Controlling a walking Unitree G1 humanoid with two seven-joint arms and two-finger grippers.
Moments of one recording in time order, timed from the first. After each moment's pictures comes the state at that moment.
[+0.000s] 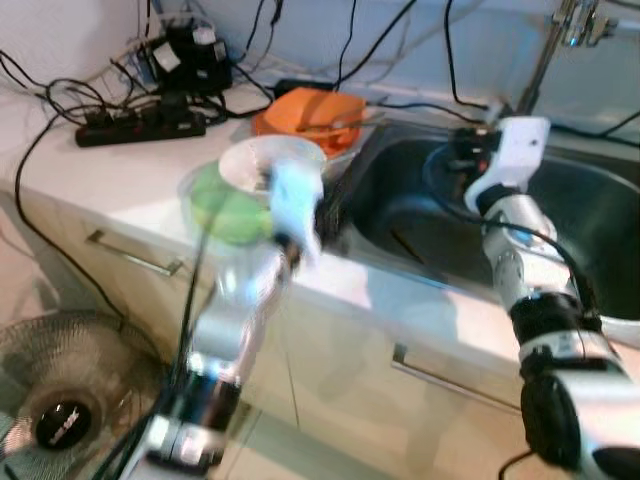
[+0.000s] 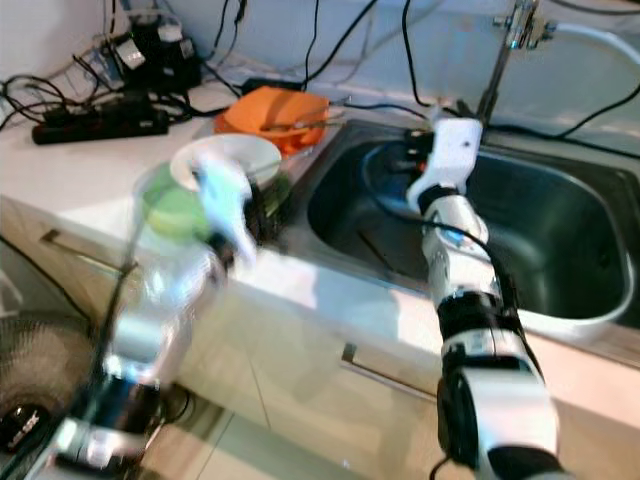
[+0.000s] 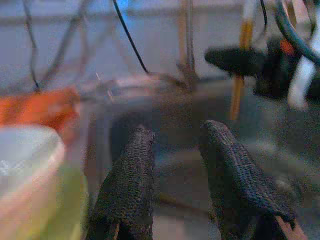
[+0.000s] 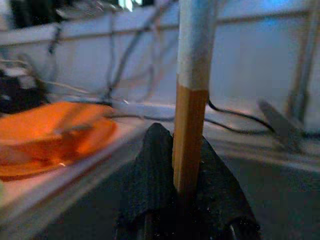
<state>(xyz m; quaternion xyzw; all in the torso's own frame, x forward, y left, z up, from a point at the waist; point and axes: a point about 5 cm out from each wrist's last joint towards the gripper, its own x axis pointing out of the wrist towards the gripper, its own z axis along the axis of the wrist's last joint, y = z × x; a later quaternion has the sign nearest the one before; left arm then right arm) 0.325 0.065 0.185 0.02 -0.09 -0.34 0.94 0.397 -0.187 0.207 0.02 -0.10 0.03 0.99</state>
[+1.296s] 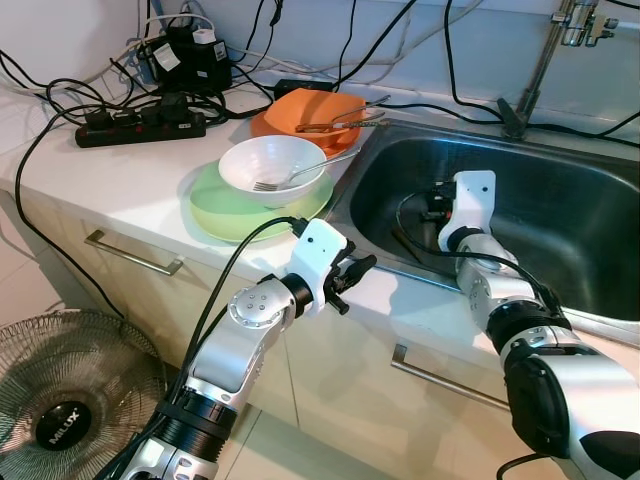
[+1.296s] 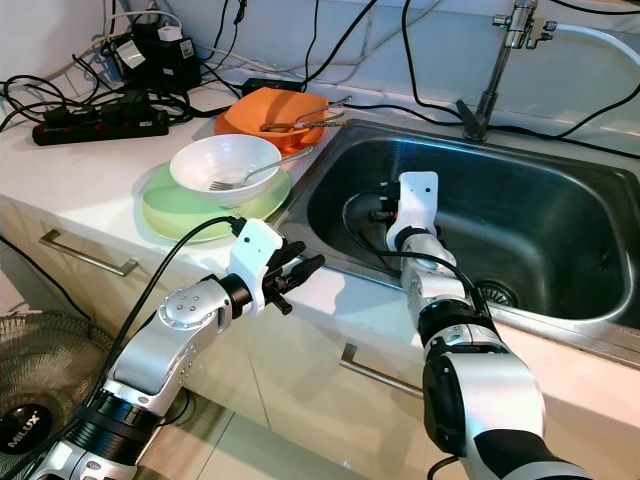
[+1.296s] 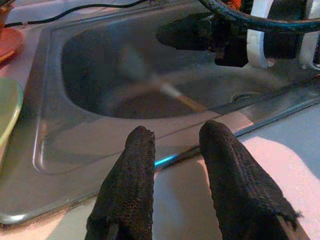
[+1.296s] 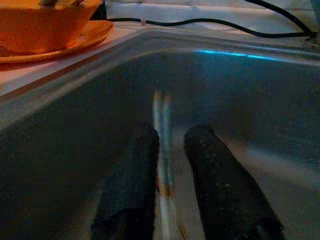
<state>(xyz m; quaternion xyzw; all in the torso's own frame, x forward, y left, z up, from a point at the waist) 0.312 0.060 0.147 0.08 0.04 -0.38 0.92 0.396 -0.167 0.146 0.00 0.04 0.03 1.00</state>
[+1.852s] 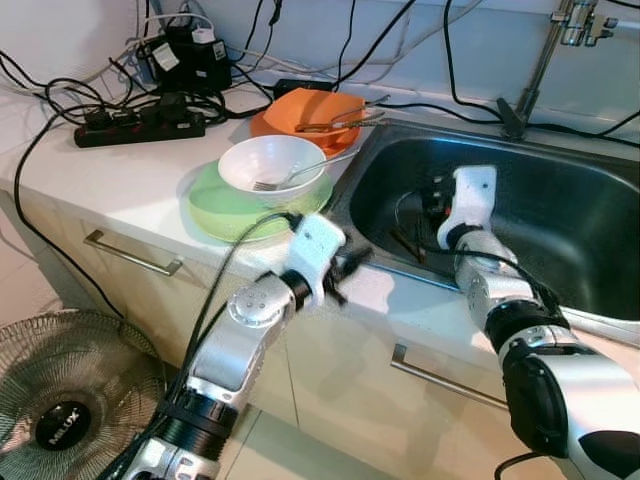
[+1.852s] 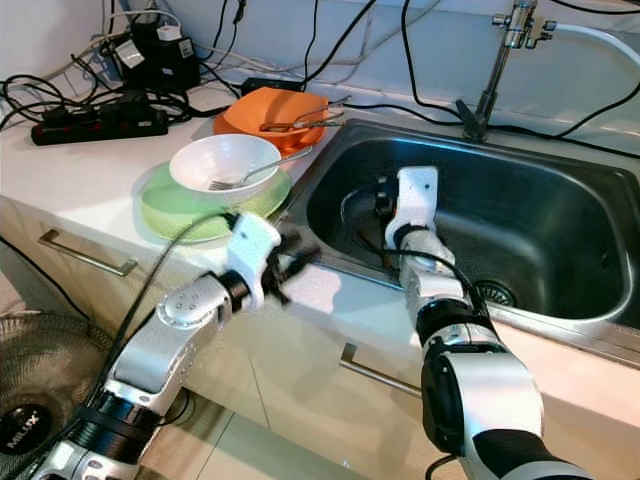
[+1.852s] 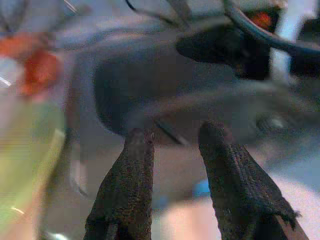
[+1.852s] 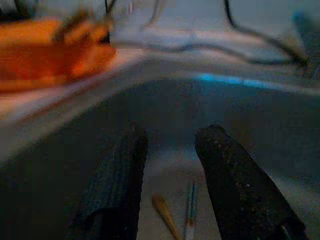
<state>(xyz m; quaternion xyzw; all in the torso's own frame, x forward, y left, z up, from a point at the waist) 0.319 0.064 0.161 0.07 -0.02 -0.34 0.94 0.398 -0.166 0.161 0.00 -0.01 0.03 1.00</state>
